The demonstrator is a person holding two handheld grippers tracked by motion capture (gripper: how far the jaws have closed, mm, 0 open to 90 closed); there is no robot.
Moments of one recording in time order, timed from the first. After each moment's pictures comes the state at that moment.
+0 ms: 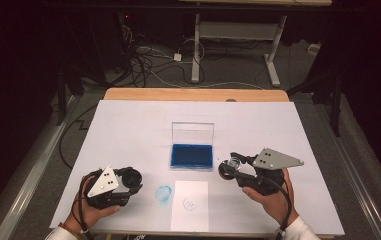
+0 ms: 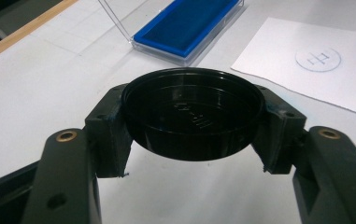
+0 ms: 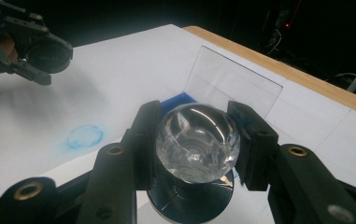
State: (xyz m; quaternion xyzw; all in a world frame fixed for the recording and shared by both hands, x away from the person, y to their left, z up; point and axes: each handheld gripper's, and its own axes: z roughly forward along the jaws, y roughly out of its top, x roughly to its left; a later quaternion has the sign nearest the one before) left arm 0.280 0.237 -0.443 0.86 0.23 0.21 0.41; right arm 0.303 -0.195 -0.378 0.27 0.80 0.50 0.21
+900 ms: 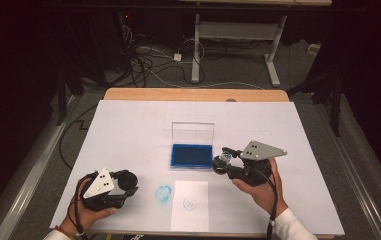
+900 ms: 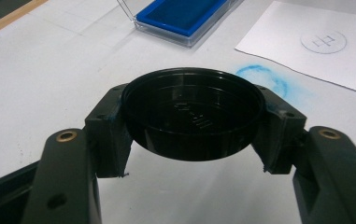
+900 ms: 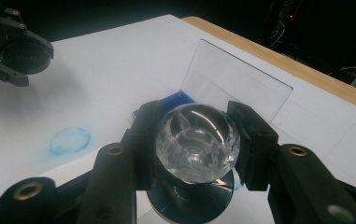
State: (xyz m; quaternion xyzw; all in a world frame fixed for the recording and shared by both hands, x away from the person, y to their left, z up) left arm 0.280 0.246 -0.452 0.86 0.24 0.20 0.40; right arm 0.328 -0.175 -0.386 0.27 0.81 0.48 0.20
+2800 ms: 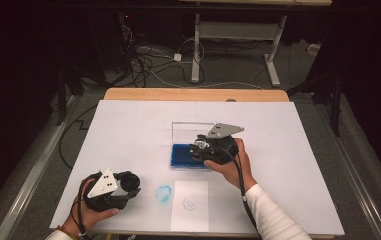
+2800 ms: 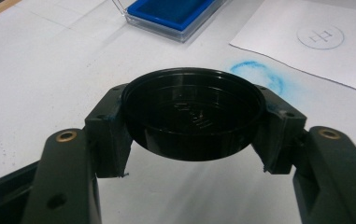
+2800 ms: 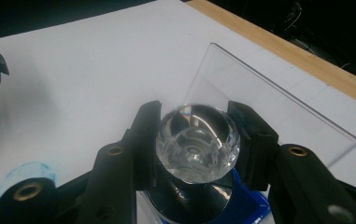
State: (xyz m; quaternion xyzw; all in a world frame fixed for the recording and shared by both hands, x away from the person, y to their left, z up) left arm 0.282 0.241 -0.455 0.86 0.24 0.19 0.40; right arm 0.393 -0.106 -0.402 0.26 0.83 0.45 0.18
